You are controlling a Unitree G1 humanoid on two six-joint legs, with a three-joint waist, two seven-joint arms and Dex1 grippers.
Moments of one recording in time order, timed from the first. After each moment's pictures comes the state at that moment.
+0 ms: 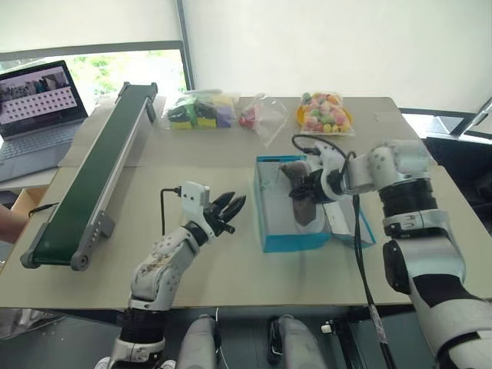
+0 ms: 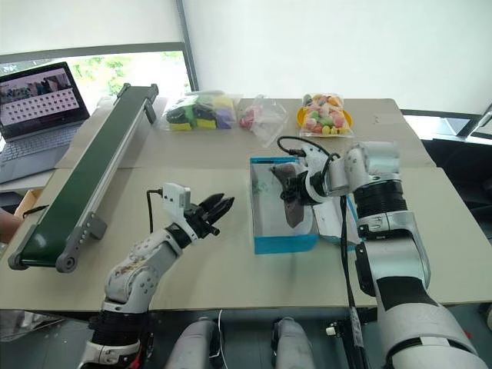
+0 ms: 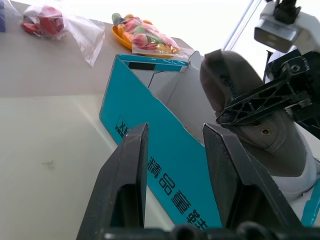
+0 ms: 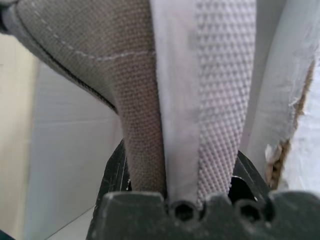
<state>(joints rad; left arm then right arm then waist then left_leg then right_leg) -0.22 0.15 -0.03 -0.23 -0.47 0.50 -0.39 -1.11 -0.47 0.15 0.65 0.52 1.39 0.37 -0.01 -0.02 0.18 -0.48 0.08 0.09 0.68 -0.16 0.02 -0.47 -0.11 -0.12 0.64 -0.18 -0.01</state>
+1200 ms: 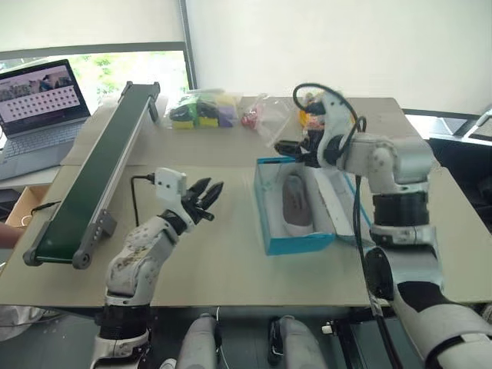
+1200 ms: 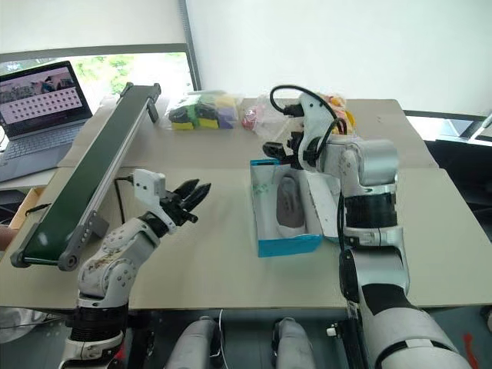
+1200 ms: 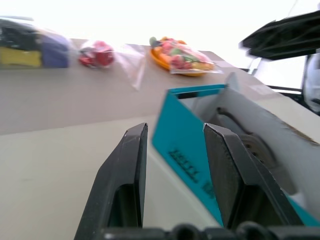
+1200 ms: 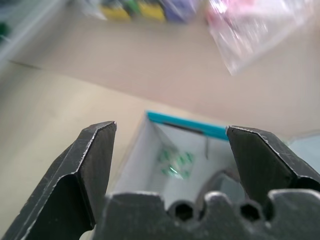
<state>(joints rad) -0.29 0.27 0.14 -0.24 -0.48 0.54 -0.34 -0.99 -0.33 -0.11 0.04 0.42 1.13 0.39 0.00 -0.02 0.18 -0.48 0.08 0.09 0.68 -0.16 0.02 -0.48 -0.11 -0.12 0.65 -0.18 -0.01</state>
